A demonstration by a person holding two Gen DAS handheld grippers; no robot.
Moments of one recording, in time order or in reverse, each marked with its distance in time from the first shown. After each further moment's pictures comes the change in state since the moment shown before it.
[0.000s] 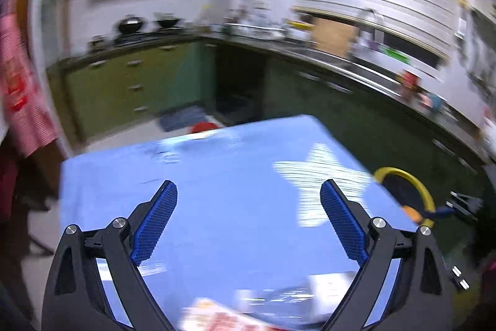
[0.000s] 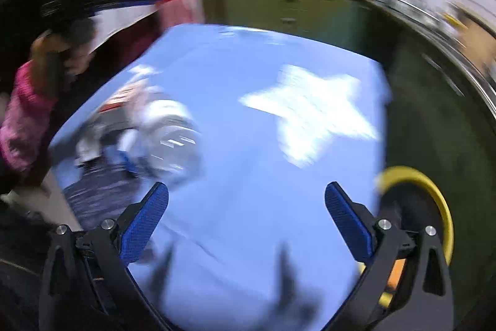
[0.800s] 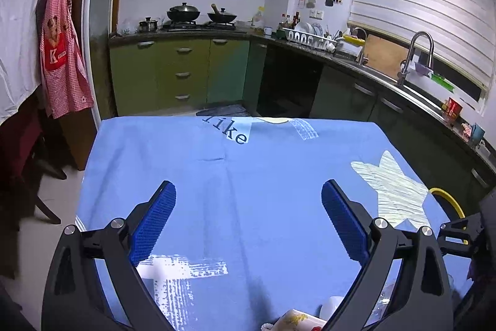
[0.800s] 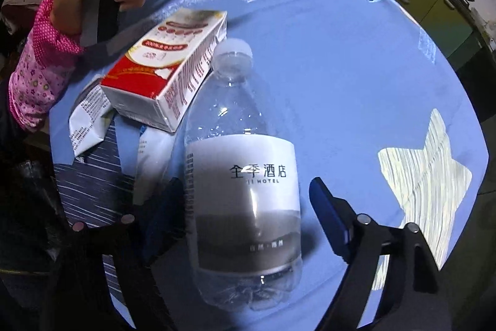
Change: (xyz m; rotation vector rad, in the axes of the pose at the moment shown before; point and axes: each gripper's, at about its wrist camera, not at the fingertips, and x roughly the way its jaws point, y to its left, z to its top) left arm 0.050 0.079 -0.053 -0.134 -0.021 0.109; right arm 0.138 0.085 0.072 -0.391 0.403 0.158
